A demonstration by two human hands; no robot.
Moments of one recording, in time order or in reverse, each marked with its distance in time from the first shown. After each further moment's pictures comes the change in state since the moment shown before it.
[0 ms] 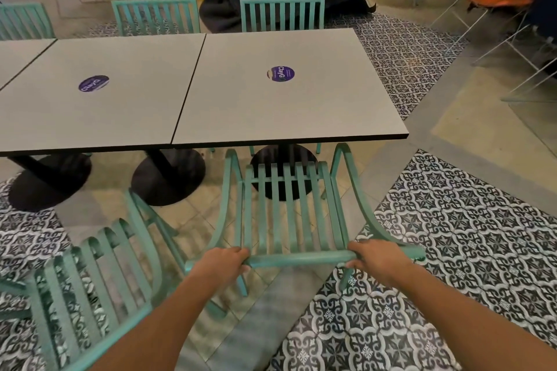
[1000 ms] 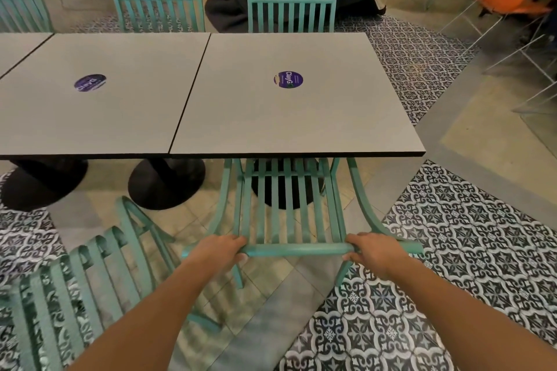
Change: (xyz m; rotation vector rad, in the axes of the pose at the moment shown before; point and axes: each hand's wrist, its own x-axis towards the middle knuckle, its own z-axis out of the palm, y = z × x) left_hand 0.065 -0.051 -0.031 -0.064 0.057 -0.025; right_hand 0.080 0.013 -0.038 0.008 0.000 0.031
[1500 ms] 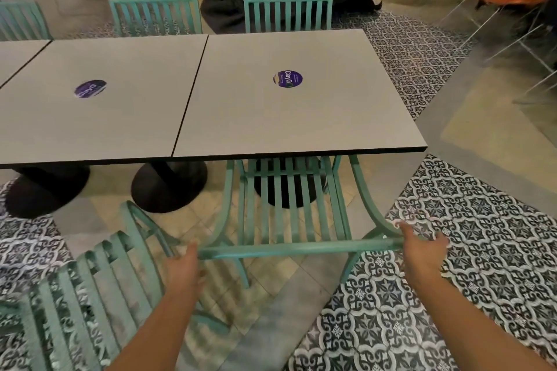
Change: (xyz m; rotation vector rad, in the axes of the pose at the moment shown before) left_hand -0.026 -0.032 0.043 -1.783 0.519 -1.137; right_hand -0.025 0.009 0.009 1.312 0.720 1.037
